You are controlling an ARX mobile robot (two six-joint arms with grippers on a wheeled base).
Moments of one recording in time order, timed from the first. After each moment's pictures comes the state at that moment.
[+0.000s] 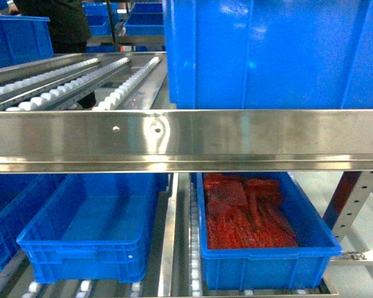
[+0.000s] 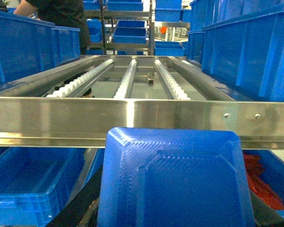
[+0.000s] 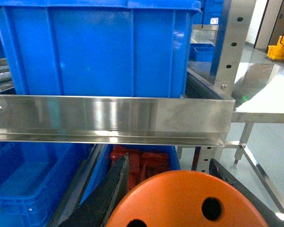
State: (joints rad) left arm 0.00 0.01 0.02 -0.01 0.00 0.00; right arm 0.00 0.00 0.01 -0.01 0.00 0.00
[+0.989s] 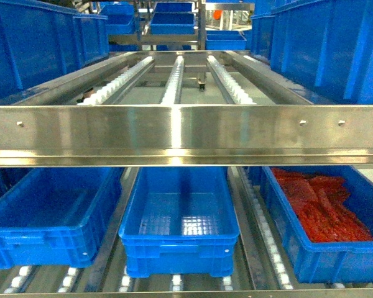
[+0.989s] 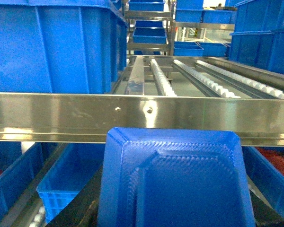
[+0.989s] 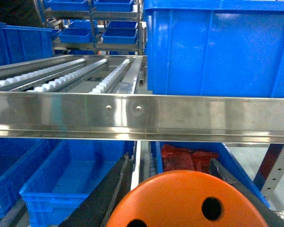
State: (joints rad) left arm 0.00 0.01 0.02 -0.01 0.00 0.00; right arm 0.00 0.00 0.01 -0.01 0.00 0.00
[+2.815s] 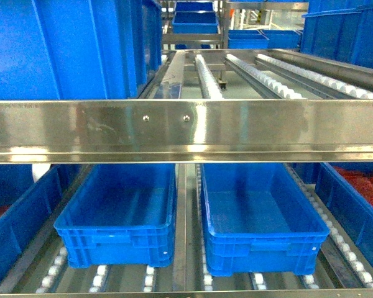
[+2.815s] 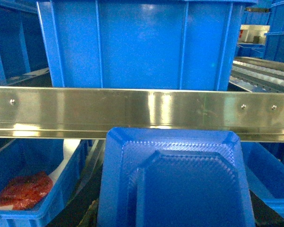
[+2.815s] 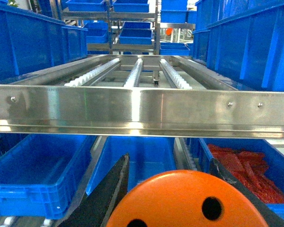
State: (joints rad) left arm 0.00 0.01 0.02 0.00 0.00 0.00; right arm 0.00 0.00 0.01 0.00 0.00 0.00
